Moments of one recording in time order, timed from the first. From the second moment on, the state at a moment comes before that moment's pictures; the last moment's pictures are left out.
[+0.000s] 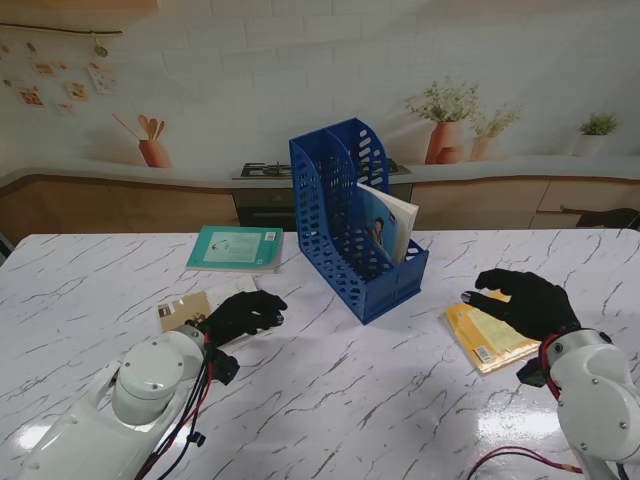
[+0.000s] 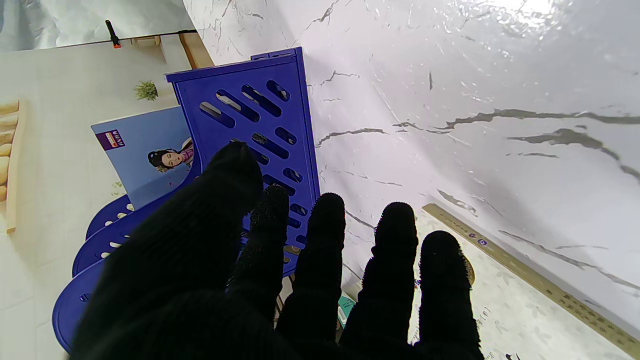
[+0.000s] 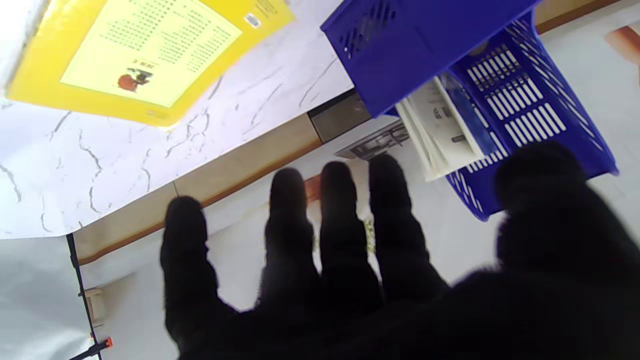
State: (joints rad) left arm 1.55 -1.13 -1.23 -1.61 0.01 0.22 -0.18; right arm -1.95 -1.10 1.68 -2.10 -0.66 0.23 0.20; left_hand 0.90 -0.42 0.52 -0.06 0.55 0.14 0.55 0.43 0.66 0.23 0.35 0.42 0.48 0.38 0.40 0.55 0.01 0.36 0.99 0.50; right_hand 0.55 -0.26 0.34 -0.10 0.63 0.04 0.34 0.70 0.70 0.06 0.28 0.40 0.65 0.07 0.17 0.34 0.08 0.59 0.90 0.58
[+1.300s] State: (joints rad) left arm 1.54 -1.13 -1.22 -1.60 0.00 0.24 -0.20; right arm -1.63 -1.00 1.53 -1.61 -0.67 0.24 0.54; left_hand 0.90 -0.39 0.52 -0.06 0.55 0.14 0.55 0.43 0.66 0.23 0.35 0.42 0.48 0.38 0.40 0.55 0.00 0.36 0.98 0.50; right_hand 0.90 0.04 0.00 -0.10 0.52 0.11 0.24 0.56 0.48 0.04 0.22 0.15 0.37 -0.05 0.10 0.14 -0.06 0.59 0.76 0.15
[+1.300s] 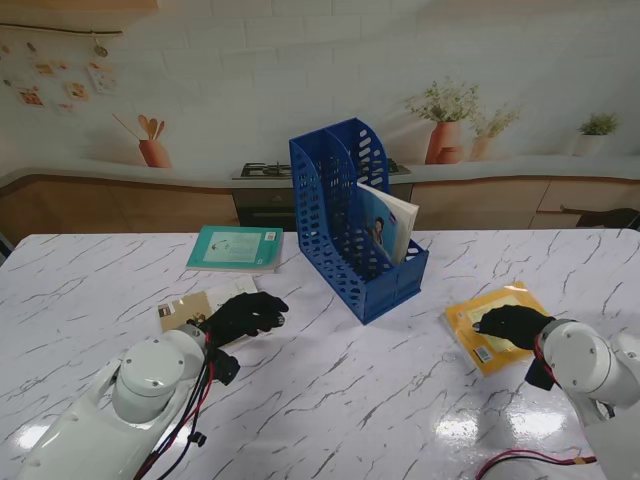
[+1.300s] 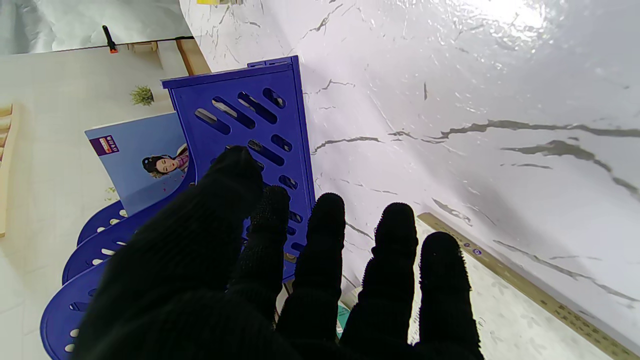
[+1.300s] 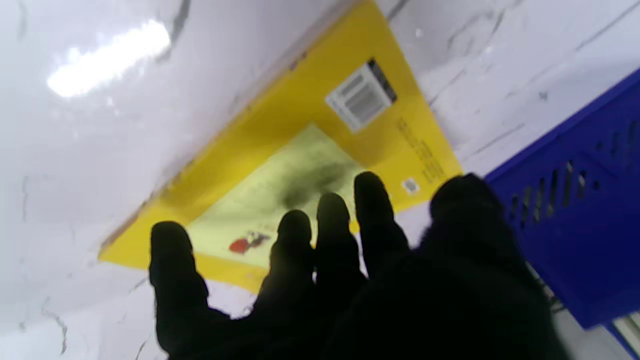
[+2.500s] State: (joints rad) left arm 1.55 -1.13 -1.22 -1.62 -0.02 0.26 -0.19; right arm -1.62 -0.92 1.41 -1.65 -0.35 -0.15 0.84; left_hand 0.92 -0.36 0.45 -0.06 0.55 0.17 0.57 0.43 0.66 0.23 0.36 0.43 0.48 0.38 0.40 0.55 0.00 0.35 0.98 0.50; right_hand 0.71 -0.04 0.61 -0.10 0.75 0.14 0.45 0.49 0.77 0.08 0.34 0.25 0.57 -0.03 0.12 0.12 0.01 0.71 1.07 0.31
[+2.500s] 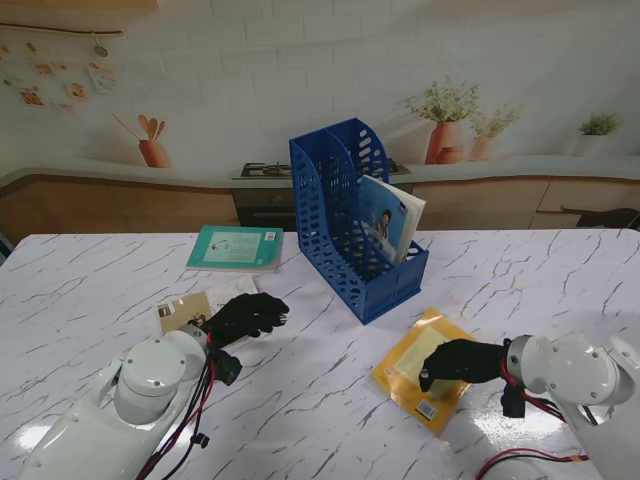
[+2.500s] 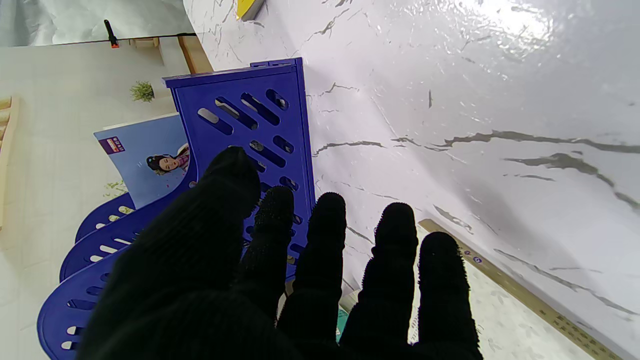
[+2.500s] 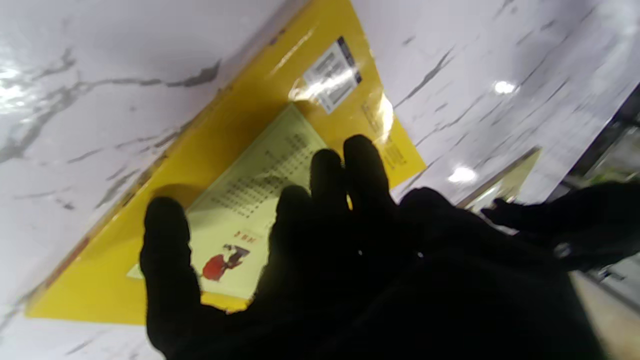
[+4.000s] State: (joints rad) left arm 1.54 -1.13 -1.22 -1.61 -0.02 0.25 -0.19; right arm -1.61 -1.02 1.36 -1.48 -0.50 -0.23 0.31; left_hand 0.93 -0.36 0.43 -0.06 0.55 0.17 0.58 0.43 0.66 0.23 0.36 0.43 0.48 0.38 0.40 0.55 0.00 0.35 0.98 0.50; right_hand 0.59 -0.32 0.70 -0.10 0.76 0.06 0.57 0.56 0.88 0.08 0.41 0.36 0.83 0.04 0.36 0.34 0.27 0.53 1.14 0.48
